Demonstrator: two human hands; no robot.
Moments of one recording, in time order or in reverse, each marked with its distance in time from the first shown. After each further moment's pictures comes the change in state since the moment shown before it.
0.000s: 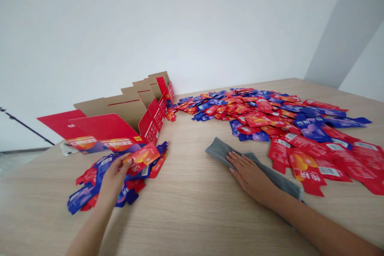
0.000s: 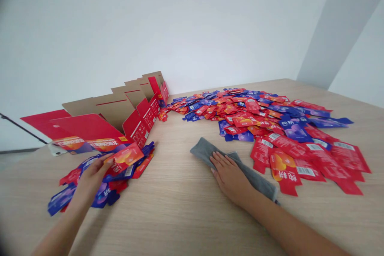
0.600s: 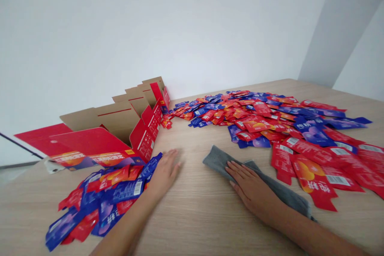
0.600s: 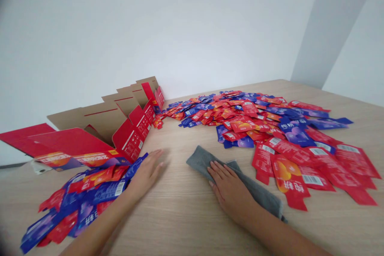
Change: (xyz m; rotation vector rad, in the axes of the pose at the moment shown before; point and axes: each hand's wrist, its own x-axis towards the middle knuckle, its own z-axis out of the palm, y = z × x) left_hand 0.006 0.037 0.123 0.436 -0.373 0.736; right_hand 0.002 -0.005 -0.001 0.048 -0.005 0.040
